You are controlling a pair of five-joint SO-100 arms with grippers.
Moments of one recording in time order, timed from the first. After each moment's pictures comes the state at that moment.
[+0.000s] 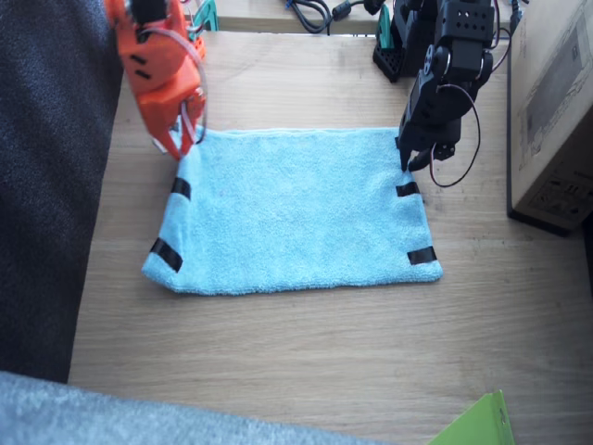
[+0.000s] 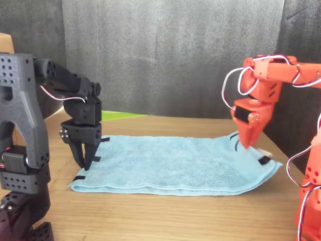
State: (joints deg) arm 0 75.2 77.2 104.0 81.7 95.2; arm 1 110.1 81.2 81.3 97.8 75.6
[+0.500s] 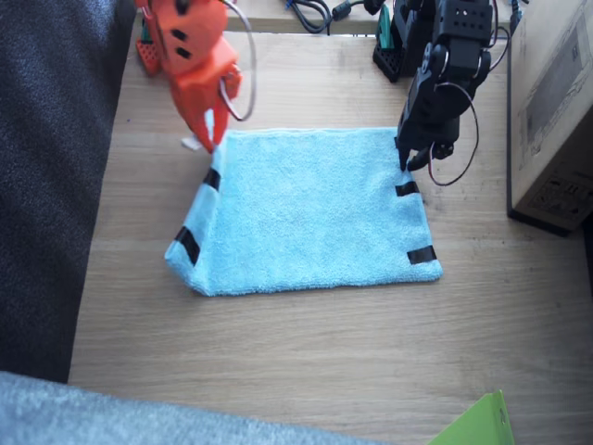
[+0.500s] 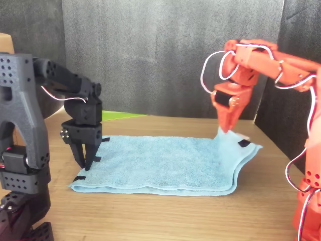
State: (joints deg) arm 0 74.5 77.3 104.9 81.2 94.6; arm 1 119.0 67.9 55.5 108.3 77.1
